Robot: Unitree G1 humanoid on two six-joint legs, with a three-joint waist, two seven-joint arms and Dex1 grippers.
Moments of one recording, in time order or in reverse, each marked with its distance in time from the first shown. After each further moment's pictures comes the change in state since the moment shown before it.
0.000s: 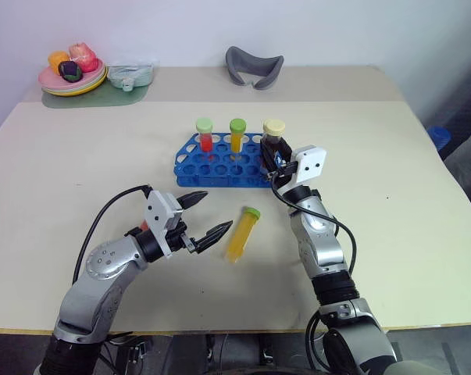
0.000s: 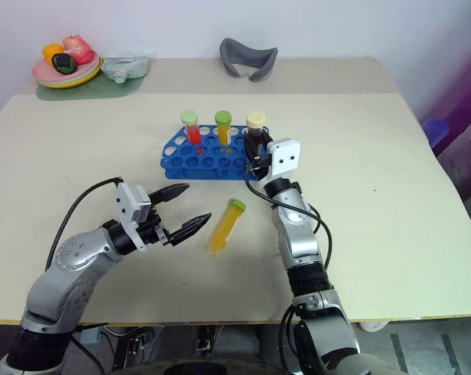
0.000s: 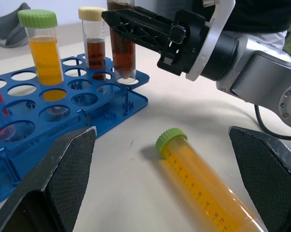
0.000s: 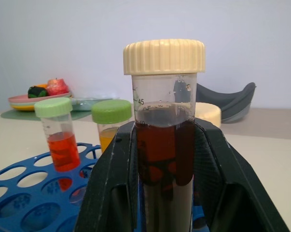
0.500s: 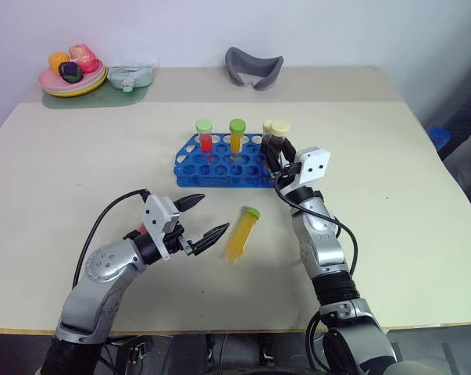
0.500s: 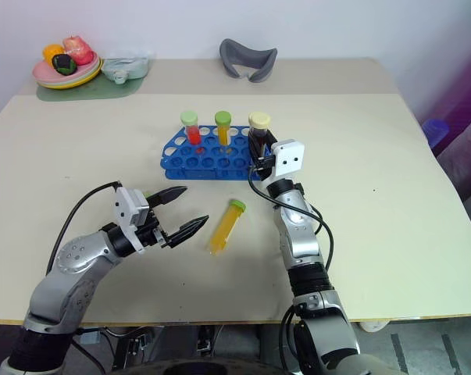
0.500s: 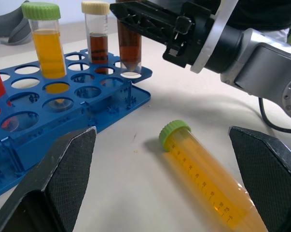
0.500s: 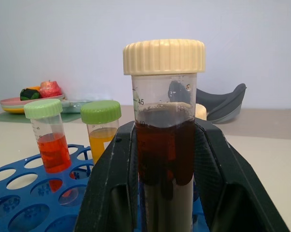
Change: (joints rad) left arm 0.021 -0.007 -0.001 0.059 0.019 -0.074 -0.026; right arm 0.006 0.007 -0.001 0.013 -0.004 -0.023 0.011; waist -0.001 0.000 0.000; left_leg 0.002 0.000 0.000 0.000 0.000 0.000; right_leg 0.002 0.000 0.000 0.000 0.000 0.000
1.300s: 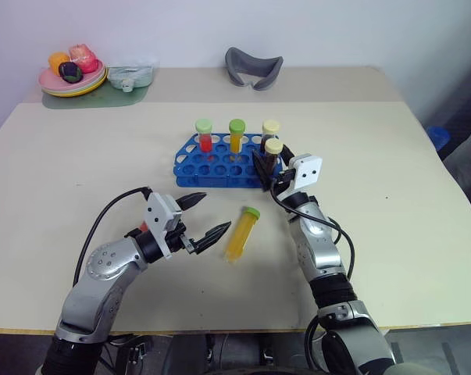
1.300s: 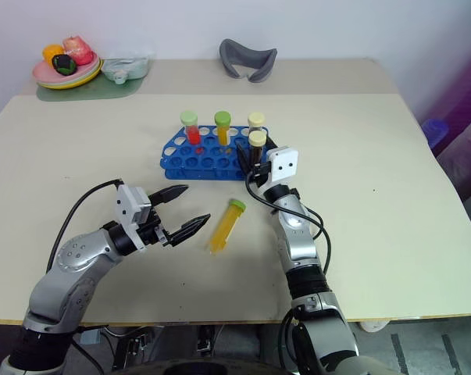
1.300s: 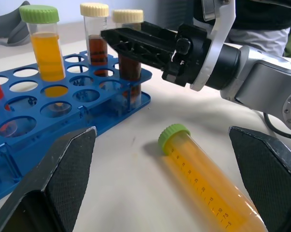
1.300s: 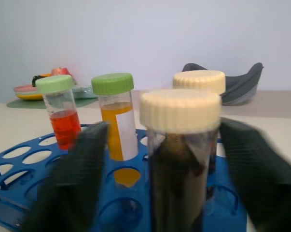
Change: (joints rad) left arm -0.016 -0.001 0.000 -0.030 -0.001 0.051 0.014; right arm 0.009 0.012 -0.002 0.034 0.012 0.006 0.032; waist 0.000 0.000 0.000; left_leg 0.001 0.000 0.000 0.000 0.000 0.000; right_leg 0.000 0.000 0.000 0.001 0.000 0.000
